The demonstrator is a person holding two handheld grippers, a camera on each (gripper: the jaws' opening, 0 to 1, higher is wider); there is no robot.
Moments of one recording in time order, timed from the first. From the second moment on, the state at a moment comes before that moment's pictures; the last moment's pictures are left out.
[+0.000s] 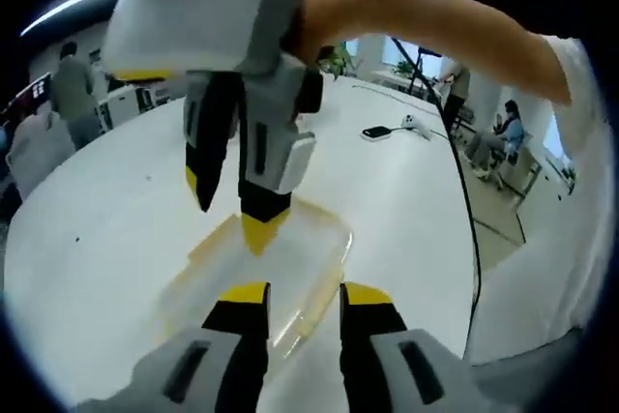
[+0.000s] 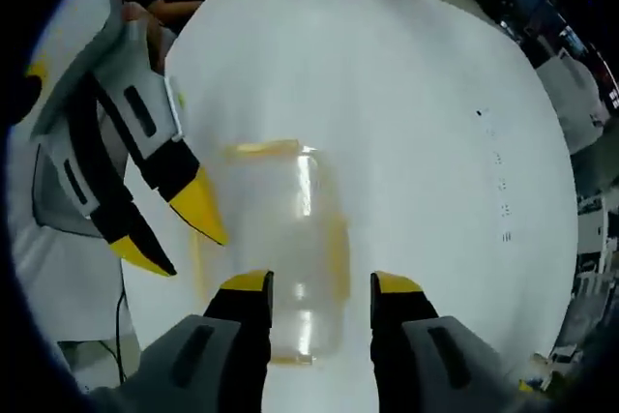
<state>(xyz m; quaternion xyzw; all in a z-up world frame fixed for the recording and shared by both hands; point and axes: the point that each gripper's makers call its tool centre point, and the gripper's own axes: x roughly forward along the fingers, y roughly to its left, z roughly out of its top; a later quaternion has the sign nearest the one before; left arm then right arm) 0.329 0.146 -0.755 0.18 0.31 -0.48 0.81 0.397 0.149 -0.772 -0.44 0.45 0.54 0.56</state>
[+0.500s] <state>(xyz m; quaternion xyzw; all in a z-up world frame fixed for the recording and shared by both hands) 0.325 0.131 -0.759 0.32 0.24 -0.52 0.75 0.390 0.152 -0.776 -0.44 0.47 0.55 0.53</state>
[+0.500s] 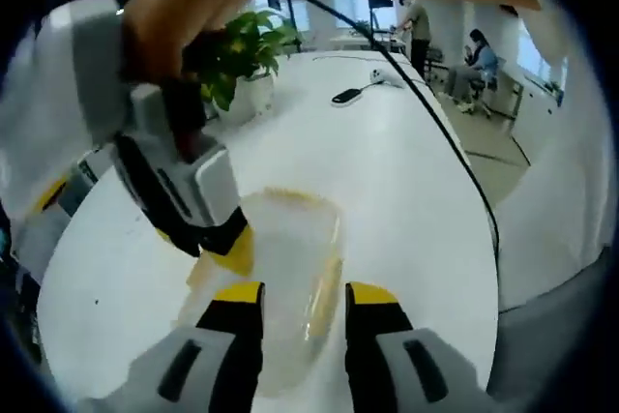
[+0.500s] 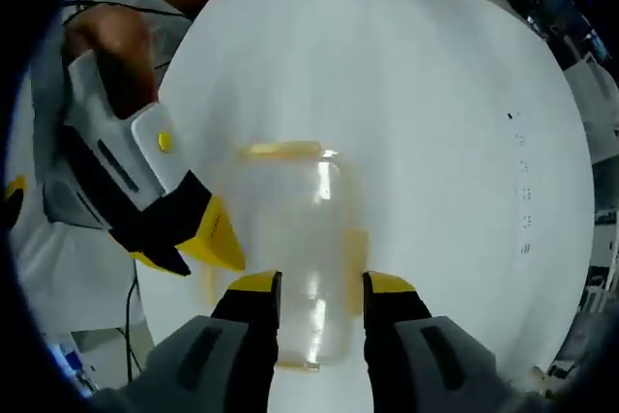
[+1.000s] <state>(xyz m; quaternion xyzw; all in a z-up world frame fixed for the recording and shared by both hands) 0.333 0.128 -0.780 0.46 0.24 -0.48 0.71 0.389 0.154 -0.779 -0.45 0.48 0.54 0.53</state>
